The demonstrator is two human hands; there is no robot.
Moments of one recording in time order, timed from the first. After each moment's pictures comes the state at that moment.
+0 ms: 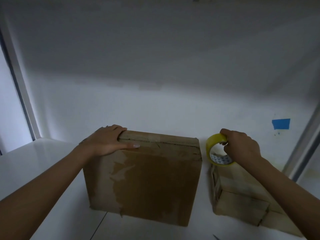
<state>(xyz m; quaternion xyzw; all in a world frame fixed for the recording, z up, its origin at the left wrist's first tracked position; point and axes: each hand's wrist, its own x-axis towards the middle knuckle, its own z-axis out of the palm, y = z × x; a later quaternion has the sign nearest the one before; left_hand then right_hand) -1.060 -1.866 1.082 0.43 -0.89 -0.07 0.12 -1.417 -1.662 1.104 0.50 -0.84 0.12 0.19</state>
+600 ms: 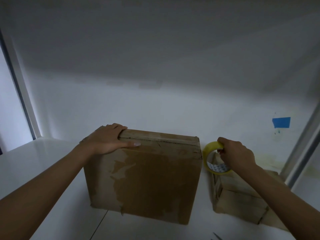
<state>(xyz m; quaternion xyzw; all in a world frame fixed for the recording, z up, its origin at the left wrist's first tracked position) -1.062 -1.860 1.085 0.43 -0.89 -0.08 0.12 -1.416 -1.665 1.073 0.50 -0.85 0.12 0.15</state>
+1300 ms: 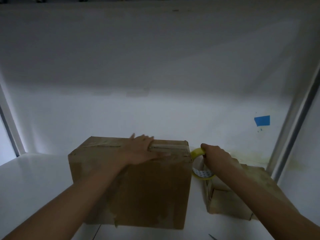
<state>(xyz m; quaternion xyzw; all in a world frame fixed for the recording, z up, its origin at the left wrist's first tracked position) -1.162 -1.808 1.097 0.35 -0.93 -0.08 0.02 -1.407 -1.675 1.059 0.50 -0.85 0.11 0.11</state>
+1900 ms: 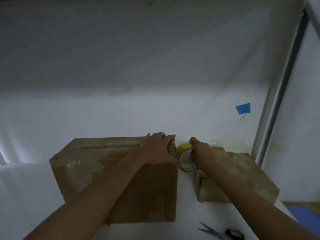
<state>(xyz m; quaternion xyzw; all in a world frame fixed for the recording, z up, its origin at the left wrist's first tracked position) -1.245 -1.771 1.085 0.25 -0.97 -0.03 0.05 -1.401 -1.659 1.045 0.49 -0.84 0.23 0.06</state>
